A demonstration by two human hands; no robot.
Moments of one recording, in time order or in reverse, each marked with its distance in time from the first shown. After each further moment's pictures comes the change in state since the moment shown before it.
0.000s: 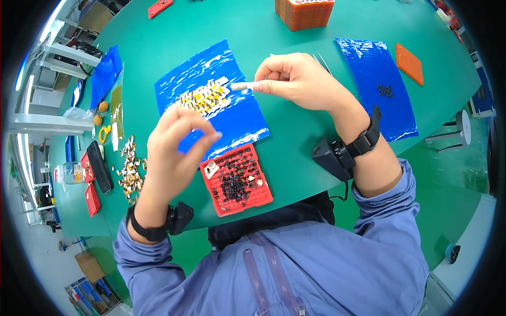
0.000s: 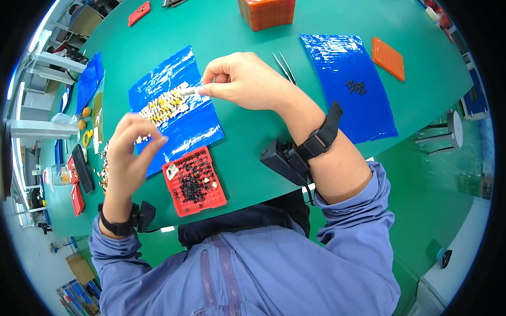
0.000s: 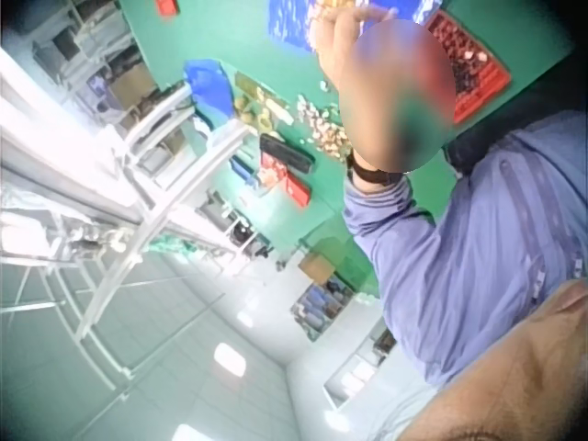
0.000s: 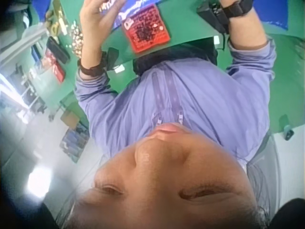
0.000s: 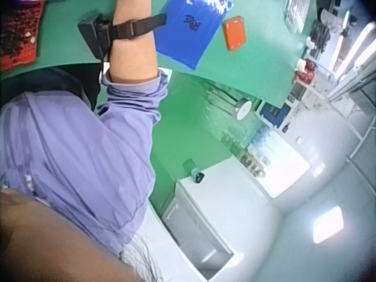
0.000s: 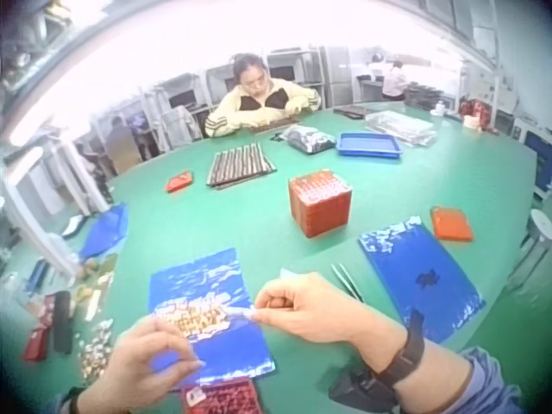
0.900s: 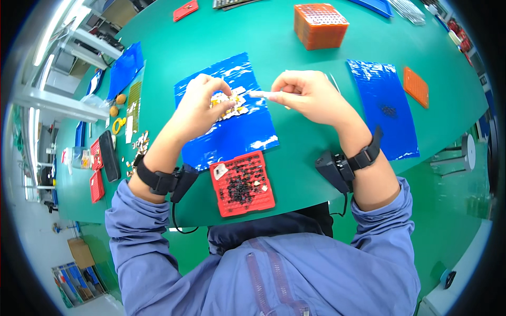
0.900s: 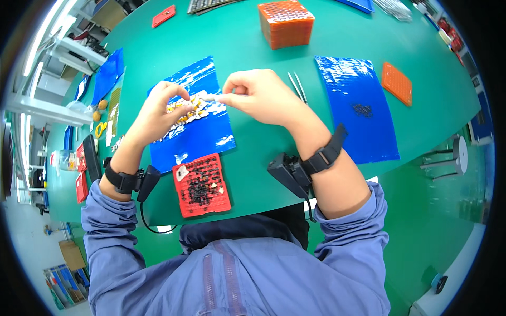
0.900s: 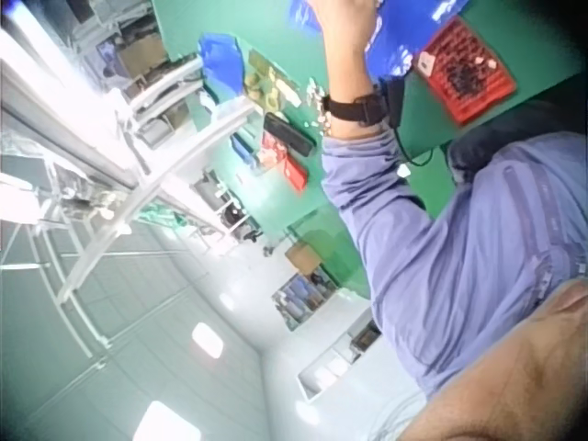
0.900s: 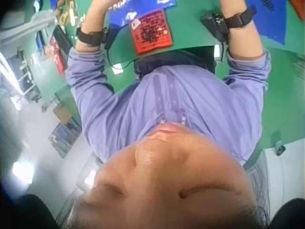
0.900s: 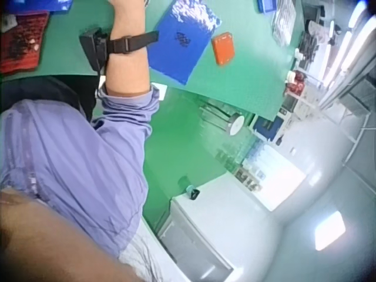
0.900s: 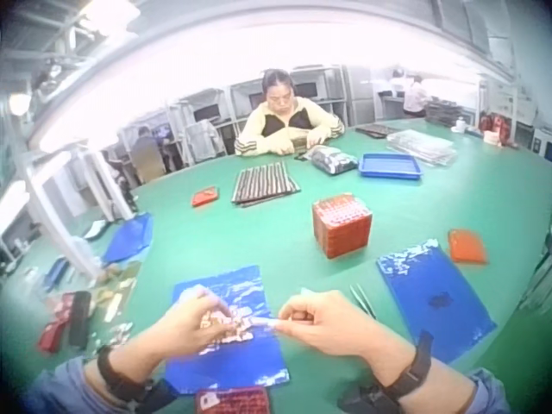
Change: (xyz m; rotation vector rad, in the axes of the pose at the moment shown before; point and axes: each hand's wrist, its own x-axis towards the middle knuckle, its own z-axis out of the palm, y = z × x) left_hand 0.047 -0.053 0.010 0.178 -0.128 -0.117; right_hand 0.000 -0.001 0.002 0.012 0.037 0.014
